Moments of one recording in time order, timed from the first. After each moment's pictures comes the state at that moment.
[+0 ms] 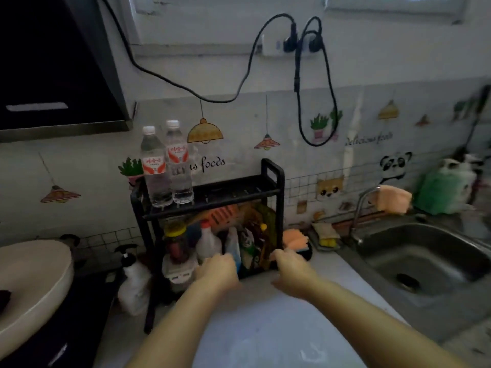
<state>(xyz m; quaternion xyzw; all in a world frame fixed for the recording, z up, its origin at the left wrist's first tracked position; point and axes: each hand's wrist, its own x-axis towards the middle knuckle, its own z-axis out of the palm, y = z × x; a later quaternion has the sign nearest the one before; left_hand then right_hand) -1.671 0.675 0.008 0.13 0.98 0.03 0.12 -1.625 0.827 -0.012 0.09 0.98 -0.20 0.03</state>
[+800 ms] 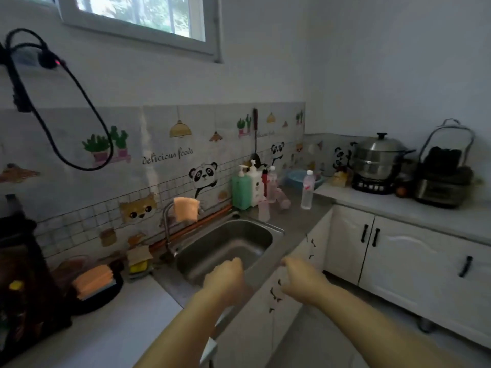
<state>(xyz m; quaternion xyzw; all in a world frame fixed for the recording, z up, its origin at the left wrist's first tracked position) -1.440 1.083 0.000 0.45 0.88 0.09 0.16 -1.306 1.185 -0.001 0.39 0.89 -0.22 -0.02</state>
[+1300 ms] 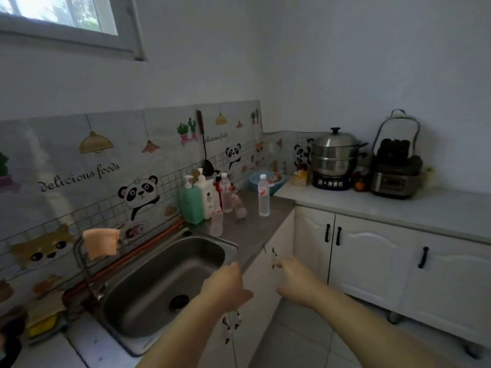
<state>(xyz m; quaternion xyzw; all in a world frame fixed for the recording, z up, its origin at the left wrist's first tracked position) -1.369 1.287 -0.004 0.49 0.85 0.07 0.17 -1.227 1.370 -0.011 0.44 0.85 -0.27 -0.06</state>
